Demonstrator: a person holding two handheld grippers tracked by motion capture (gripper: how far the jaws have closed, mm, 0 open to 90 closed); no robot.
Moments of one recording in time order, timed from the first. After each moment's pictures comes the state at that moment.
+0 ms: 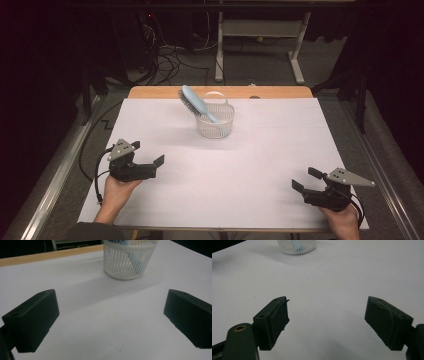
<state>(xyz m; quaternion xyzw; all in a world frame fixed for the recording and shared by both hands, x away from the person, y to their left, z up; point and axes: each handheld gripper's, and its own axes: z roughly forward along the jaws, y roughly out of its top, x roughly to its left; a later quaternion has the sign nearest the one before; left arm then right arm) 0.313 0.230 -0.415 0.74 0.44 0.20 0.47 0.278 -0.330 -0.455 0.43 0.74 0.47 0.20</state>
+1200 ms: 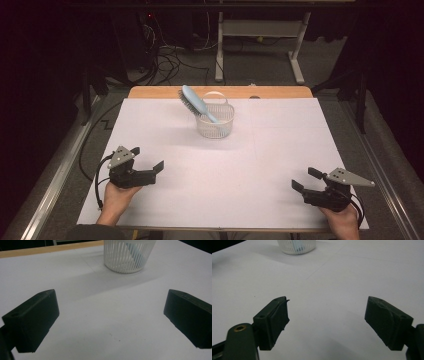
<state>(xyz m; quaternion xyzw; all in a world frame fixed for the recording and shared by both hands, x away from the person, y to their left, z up) 0.303 0.232 -0.431 0.73 0.44 0.20 0.47 0.278 -0.329 -0.455 0.43 0.74 0.47 0.20</state>
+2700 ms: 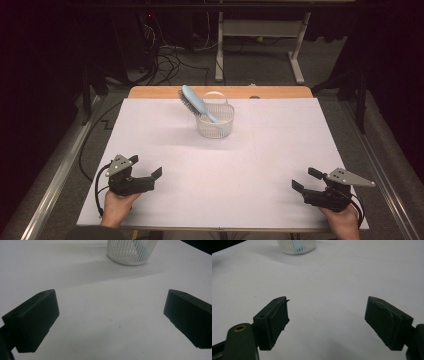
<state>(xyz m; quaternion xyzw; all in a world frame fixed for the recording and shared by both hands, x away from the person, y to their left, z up) 0.292 0.239 -0.453 0.71 0.47 0.19 0.48 0.277 -0.330 -0.455 0.43 0.74 0.47 0.20</state>
